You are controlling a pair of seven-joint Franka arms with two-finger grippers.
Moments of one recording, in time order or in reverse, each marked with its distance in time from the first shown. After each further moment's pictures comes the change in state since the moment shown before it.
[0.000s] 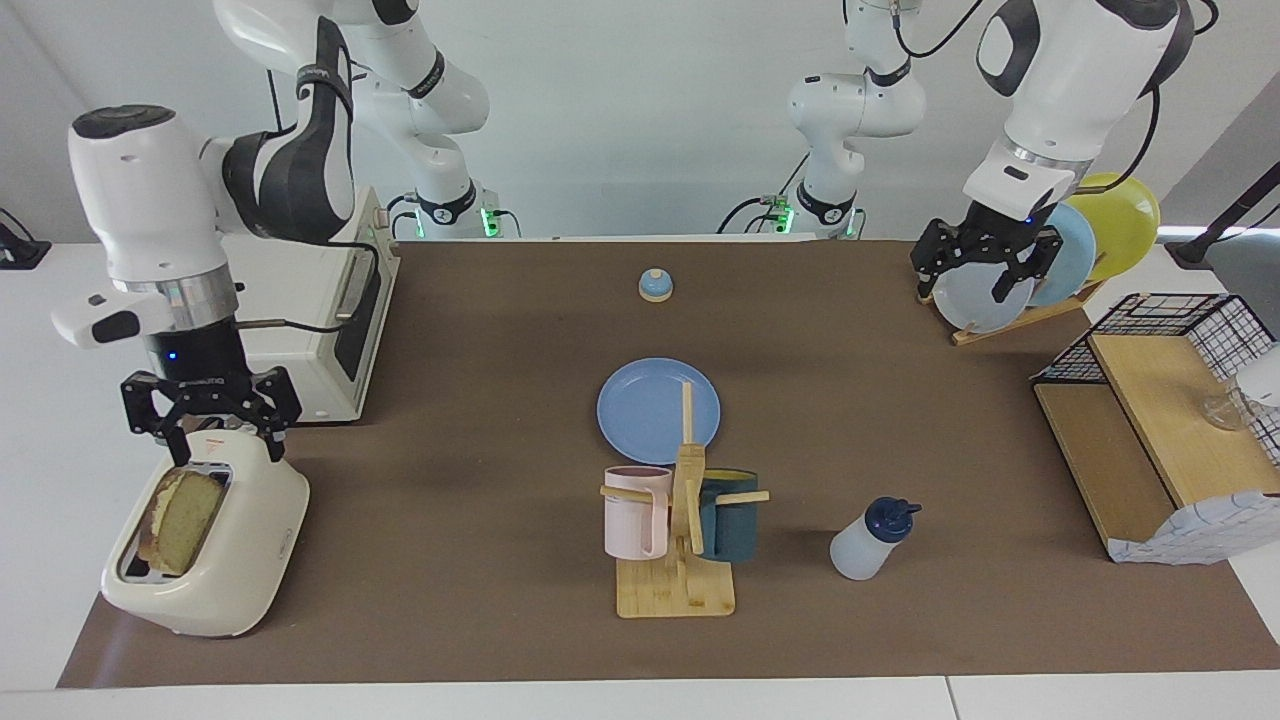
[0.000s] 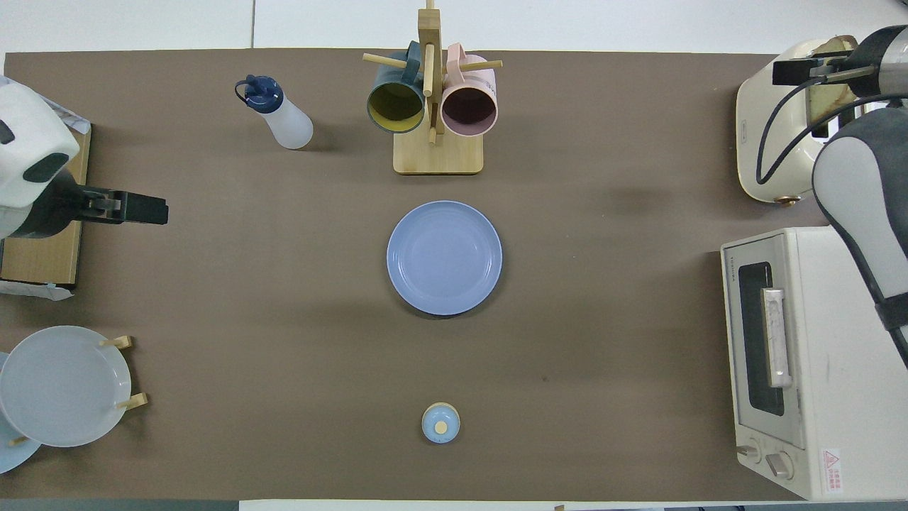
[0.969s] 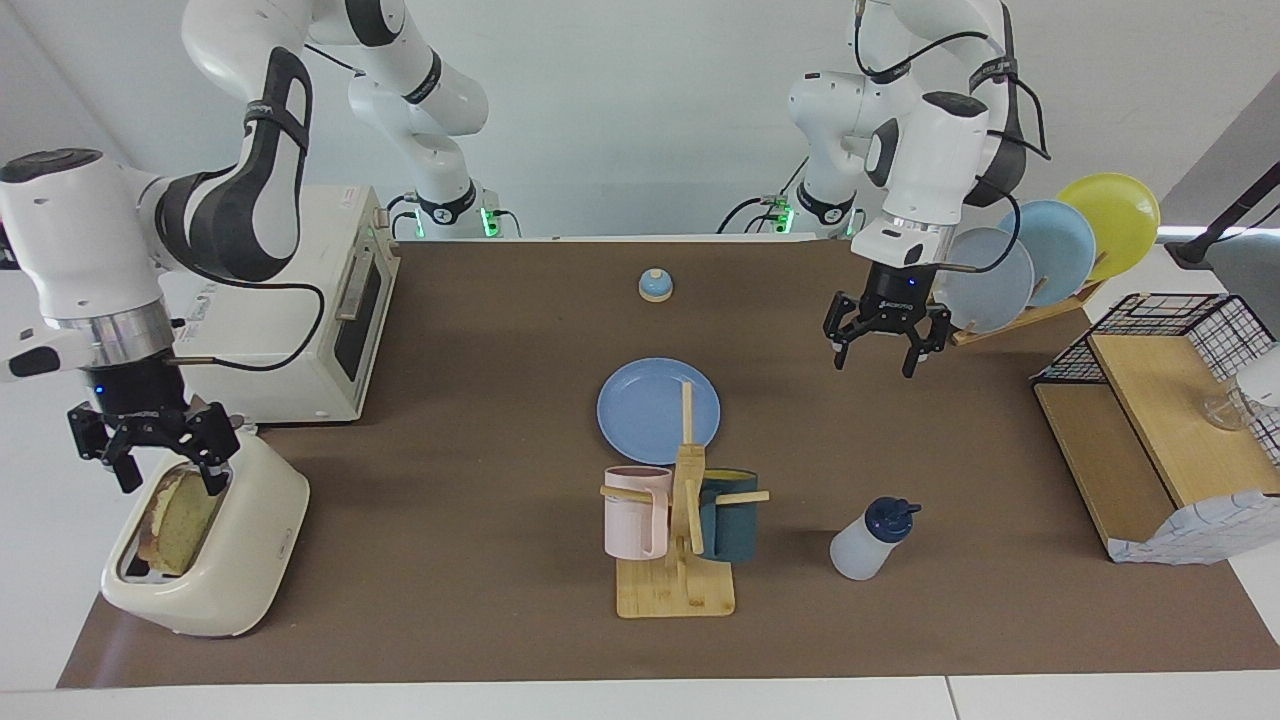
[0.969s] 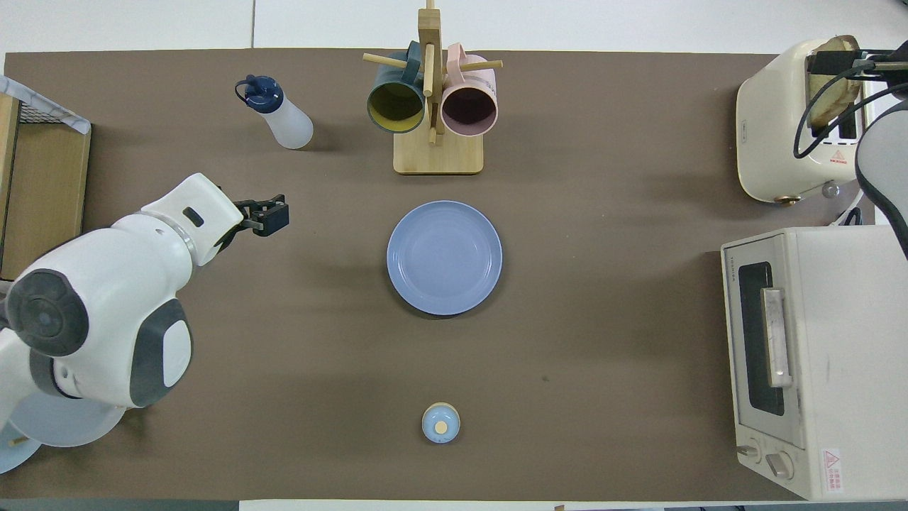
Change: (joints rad) left arm -0.133 0.067 -0.002 -0.471 -0.002 0.955 -0.099; right arm -0.104 0.060 -0.002 0.018 0.114 0.046 -0.001
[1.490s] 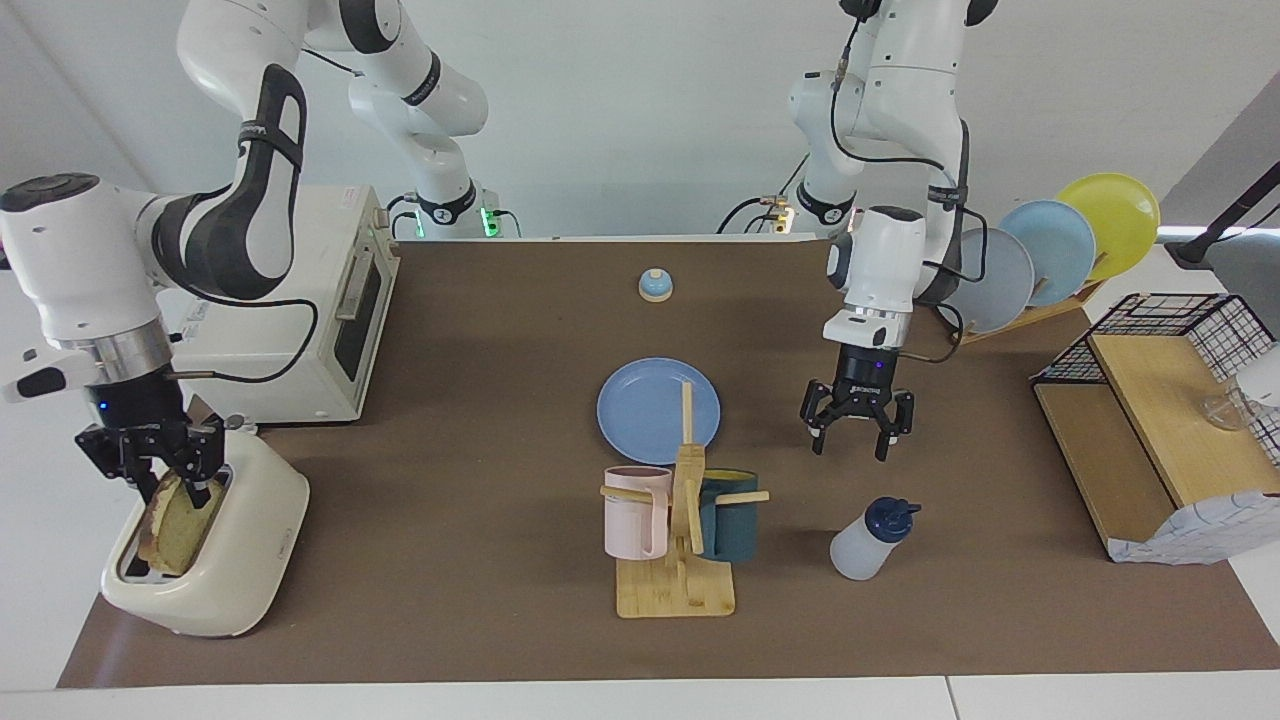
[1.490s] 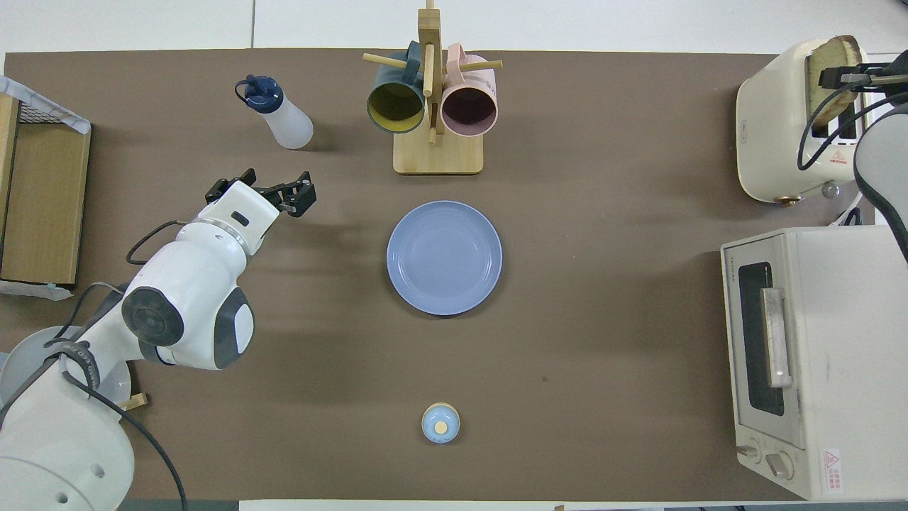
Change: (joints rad) left arm -0.010 0.314 0.013 -0.004 -0.055 0.530 -0.036; right arm -0.015 0.018 -0.004 -0.012 -0.013 0.002 -0.091
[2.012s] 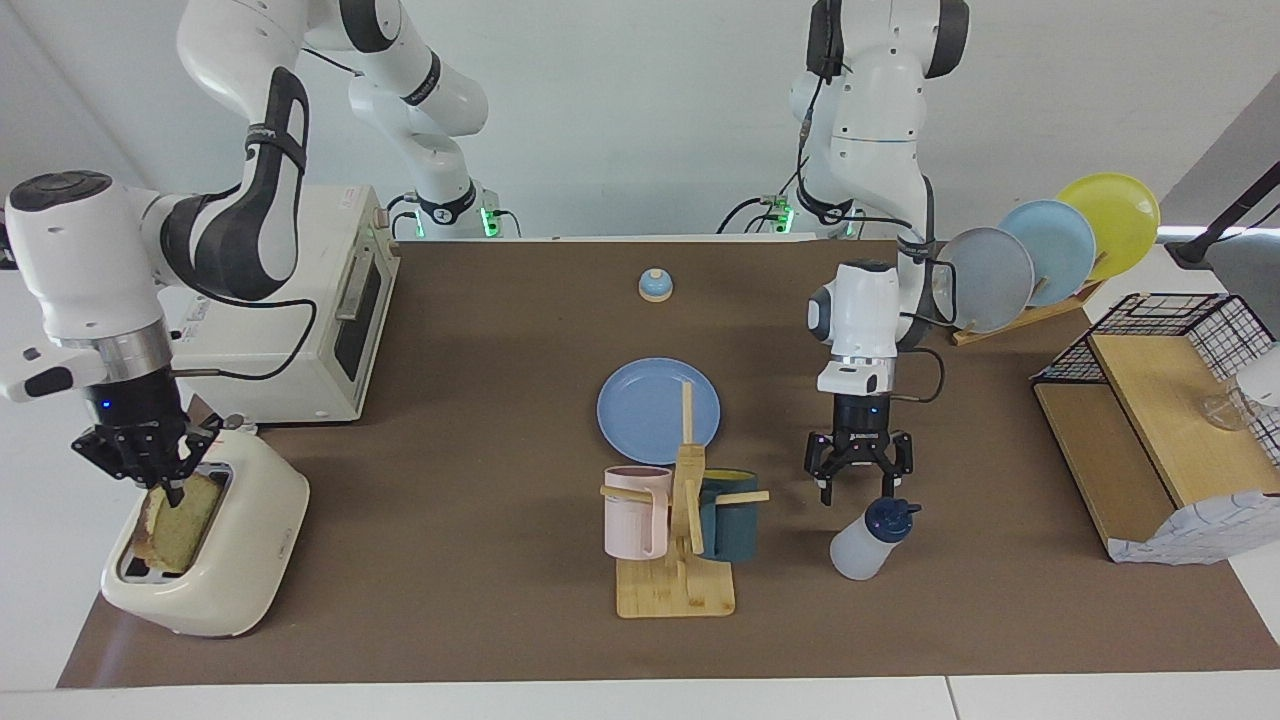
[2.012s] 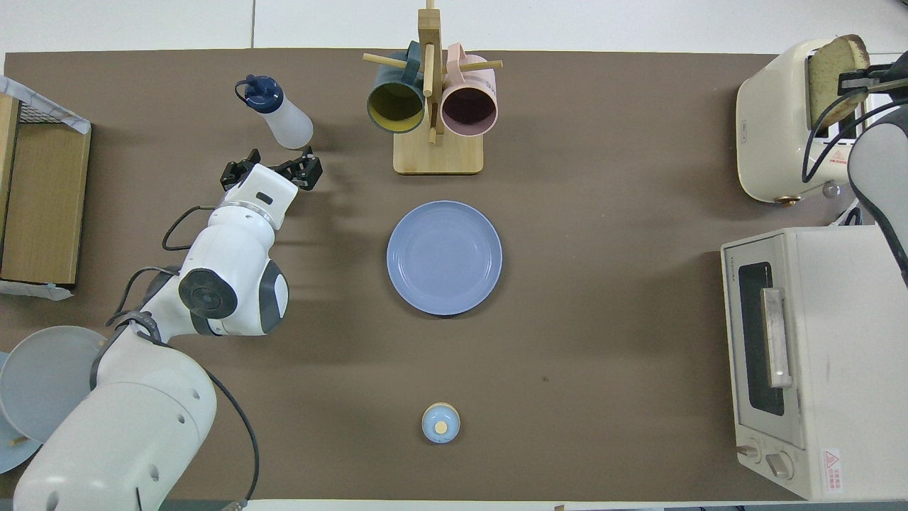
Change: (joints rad) left arm -0.297 0.252 0.277 0.203 -0.193 0.108 0.000; right arm 0.005 -0.006 0.009 0.027 -0.161 -0.055 -0.021
